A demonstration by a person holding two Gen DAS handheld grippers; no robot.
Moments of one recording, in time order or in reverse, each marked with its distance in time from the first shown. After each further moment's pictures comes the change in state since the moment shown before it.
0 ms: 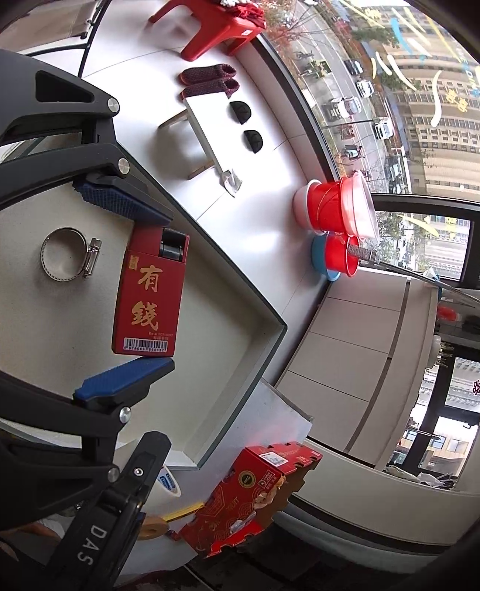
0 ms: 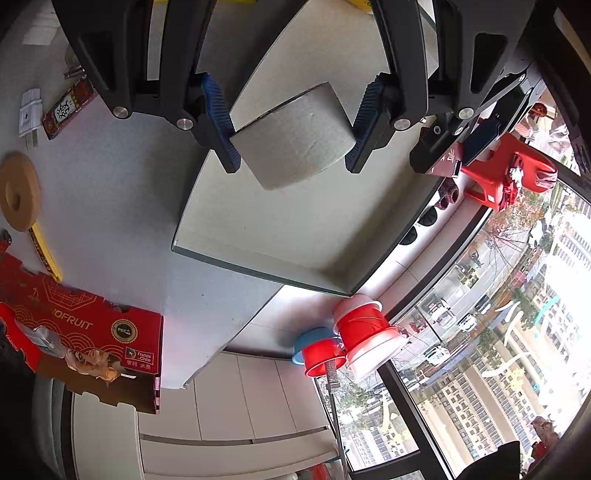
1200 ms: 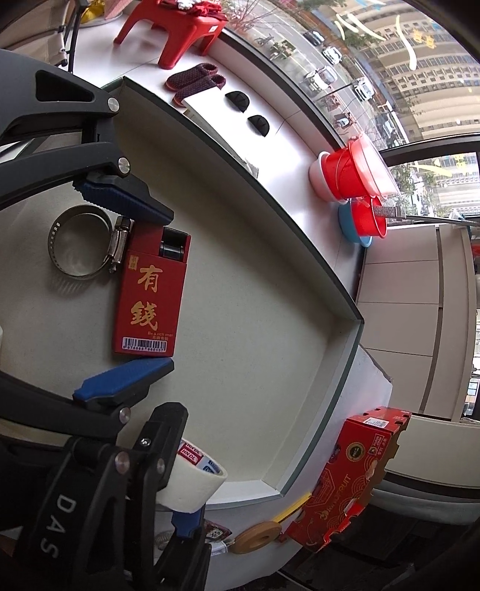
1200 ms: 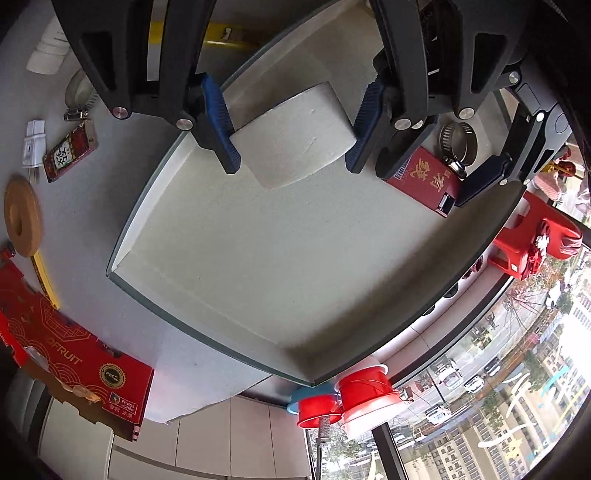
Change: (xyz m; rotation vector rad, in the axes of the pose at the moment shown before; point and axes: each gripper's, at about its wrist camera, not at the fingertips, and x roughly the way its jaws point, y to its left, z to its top) left arm 0.011 -0.034 -0.058 0.241 0.147 0.007; right arm 0.009 0.004 -0.055 -0.142 0.169 -0.108
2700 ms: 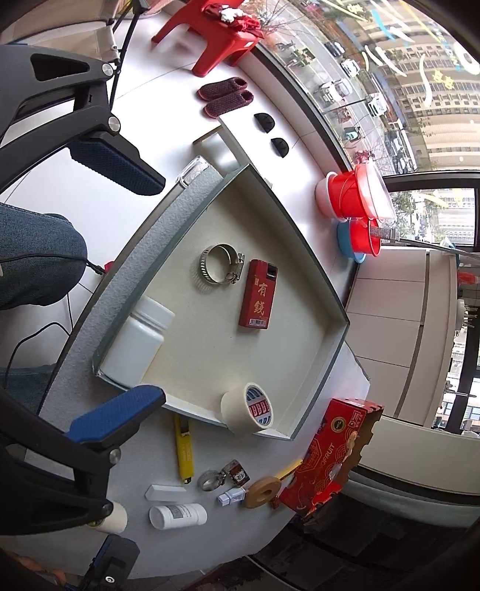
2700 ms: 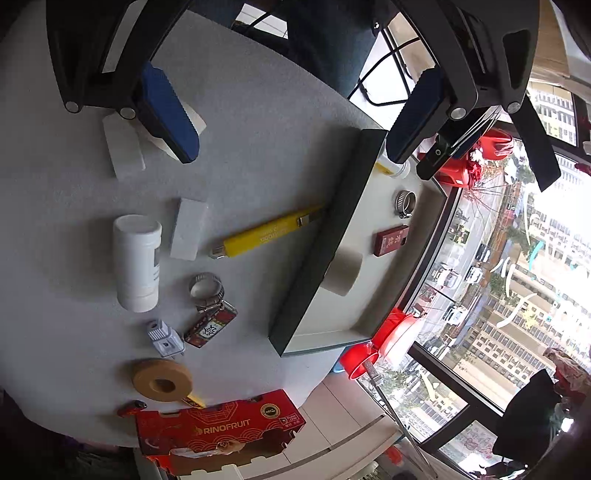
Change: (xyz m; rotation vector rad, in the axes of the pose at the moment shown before) left arm -0.107 -0.003 -0.076 -0.081 -0.051 -0.019; right arm -0.129 -0.089 -0.161 0.450 -0.125 0.194
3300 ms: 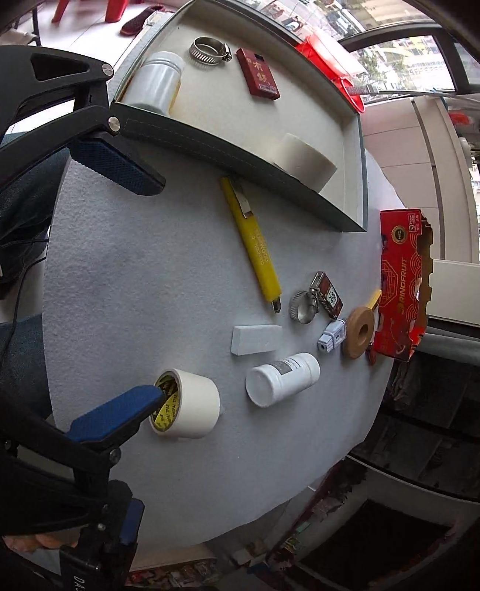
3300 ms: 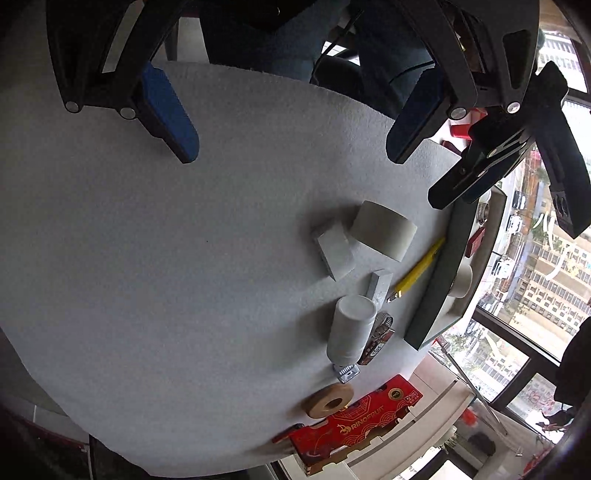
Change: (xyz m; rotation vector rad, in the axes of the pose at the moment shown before) left arm 0.017 -0.137 -0.042 0.385 0.099 -0.317; right arm -0.042 -0.112 -0.071 0.195 -0.044 -0.170
